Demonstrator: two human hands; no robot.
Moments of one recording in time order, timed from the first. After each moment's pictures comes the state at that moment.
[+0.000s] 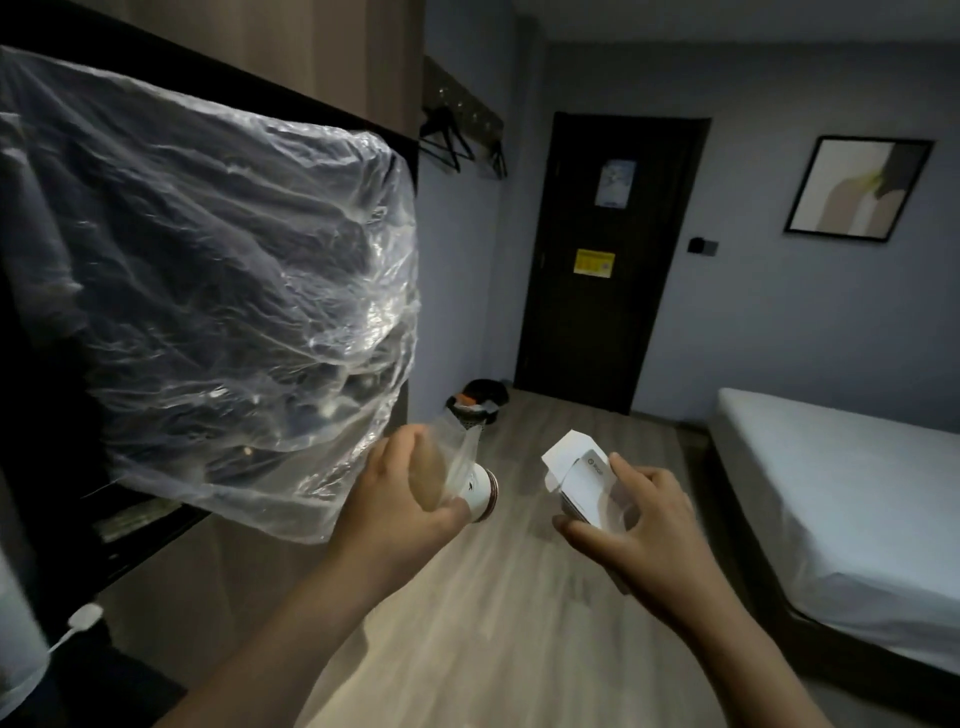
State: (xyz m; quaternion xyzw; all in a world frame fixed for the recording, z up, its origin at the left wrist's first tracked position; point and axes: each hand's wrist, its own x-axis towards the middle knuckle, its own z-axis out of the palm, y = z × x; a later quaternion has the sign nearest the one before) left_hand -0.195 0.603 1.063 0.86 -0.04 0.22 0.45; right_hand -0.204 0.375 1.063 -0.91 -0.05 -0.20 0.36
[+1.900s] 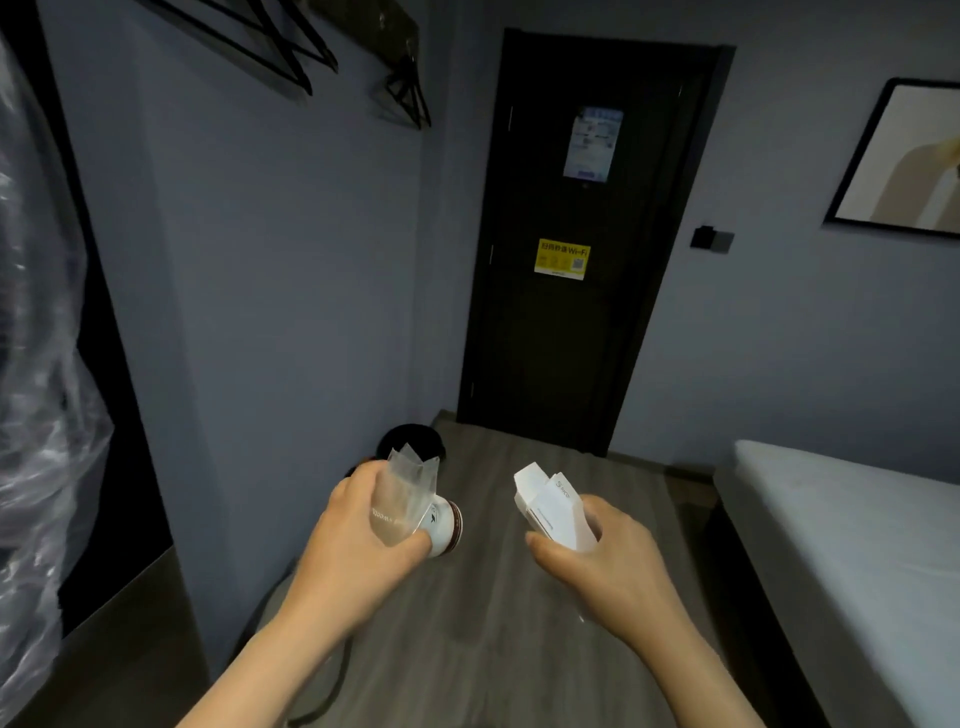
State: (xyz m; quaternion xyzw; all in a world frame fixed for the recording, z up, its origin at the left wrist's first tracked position) left_hand 0.710 0.428 1.020 0.86 -0.02 0.13 0.50; right_hand 0.688 0.201 1.039 -0.90 0.04 -0.11 0.41
